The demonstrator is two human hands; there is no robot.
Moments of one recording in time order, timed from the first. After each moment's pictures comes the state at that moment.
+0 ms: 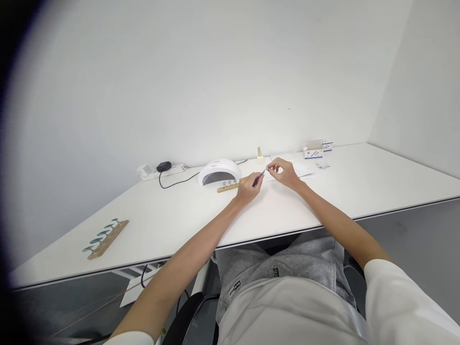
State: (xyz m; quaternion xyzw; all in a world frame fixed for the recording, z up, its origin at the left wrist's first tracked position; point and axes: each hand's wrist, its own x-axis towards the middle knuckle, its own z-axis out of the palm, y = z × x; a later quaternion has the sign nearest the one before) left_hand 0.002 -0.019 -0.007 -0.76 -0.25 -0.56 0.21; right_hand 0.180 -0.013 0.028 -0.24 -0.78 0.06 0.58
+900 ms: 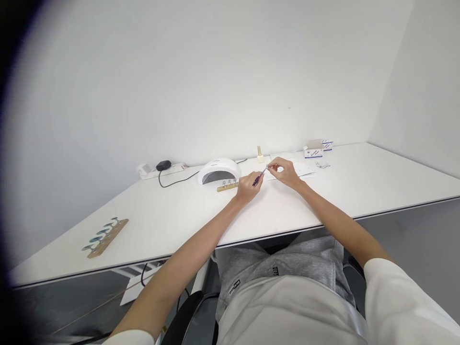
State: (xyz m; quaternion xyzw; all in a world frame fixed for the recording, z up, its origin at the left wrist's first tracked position) left_hand 0.003 -0.020 -0.005 -0.76 -0.25 -0.55 0.24; right_hand 0.180 -0.012 0.028 -0.25 -0.77 0.10 0.58
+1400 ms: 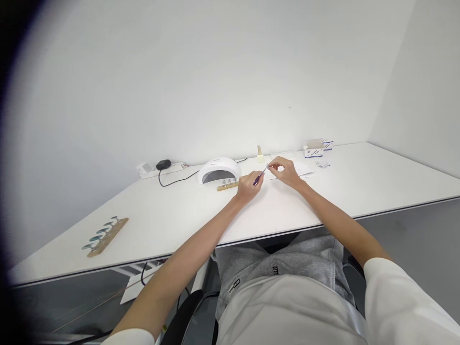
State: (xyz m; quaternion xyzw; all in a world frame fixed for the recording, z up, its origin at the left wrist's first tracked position) left_hand 0.003 -0.021 -0.005 -0.77 -0.28 -0.53 0.20; right_hand 0.180 -0.013 0.029 -0.26 -0.76 0.12 0.58
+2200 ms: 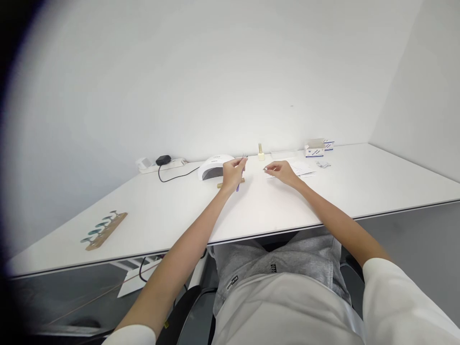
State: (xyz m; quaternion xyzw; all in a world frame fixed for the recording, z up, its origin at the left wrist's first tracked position) left_hand -0.027 -0.014 0.034 -0.60 -0.47 -0.61 -0.22; right_hand 0.178 -0.005 0.021 -0.36 -0.71 0.35 0.49
